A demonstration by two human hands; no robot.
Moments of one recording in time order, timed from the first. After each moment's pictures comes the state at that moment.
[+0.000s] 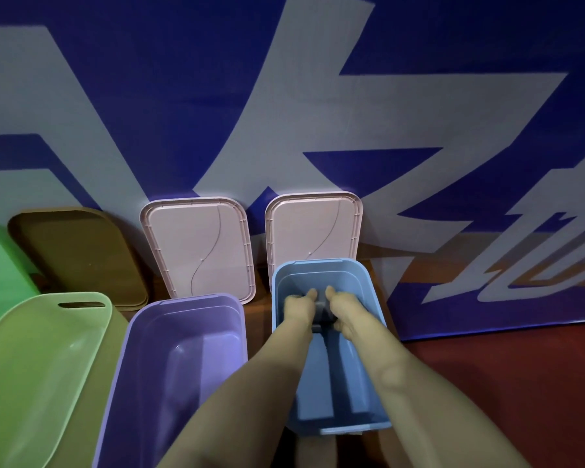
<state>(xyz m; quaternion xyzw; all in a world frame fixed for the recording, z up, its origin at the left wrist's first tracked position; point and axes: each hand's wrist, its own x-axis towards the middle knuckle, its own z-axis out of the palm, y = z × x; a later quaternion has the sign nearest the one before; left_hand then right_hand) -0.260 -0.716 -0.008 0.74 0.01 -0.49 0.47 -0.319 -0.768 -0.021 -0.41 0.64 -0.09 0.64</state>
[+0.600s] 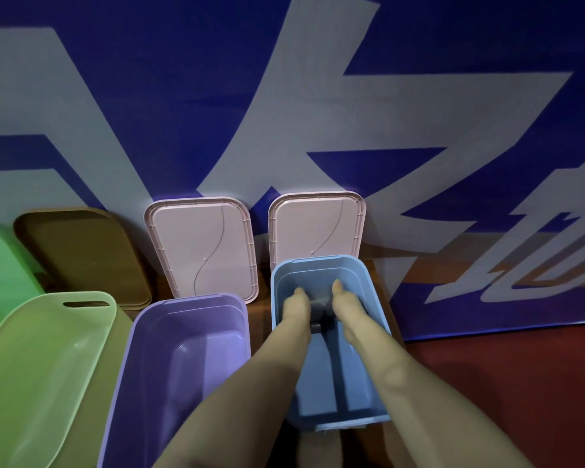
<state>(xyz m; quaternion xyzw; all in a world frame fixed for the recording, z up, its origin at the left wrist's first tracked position) -0.256 -0.709 0.004 0.69 0.09 -0.51 0.51 -0.319 -0.766 -0.028 -0.47 0.65 -0.13 0.57</state>
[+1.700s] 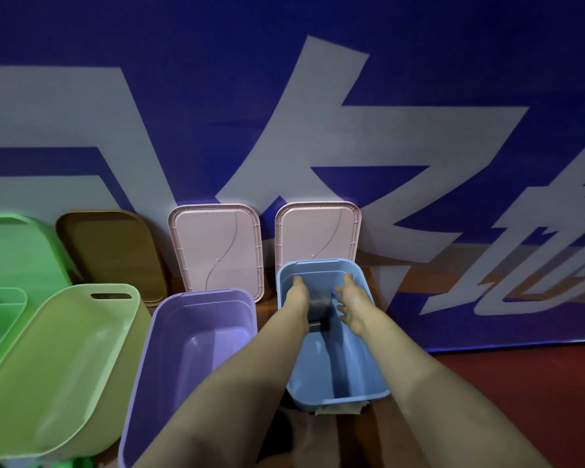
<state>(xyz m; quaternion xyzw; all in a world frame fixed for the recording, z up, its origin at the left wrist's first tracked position) -0.263 -0.689 0.051 0.65 0.12 -0.52 0.53 -0.339 -0.756 0.020 -0.43 0.59 -0.14 0.67</state>
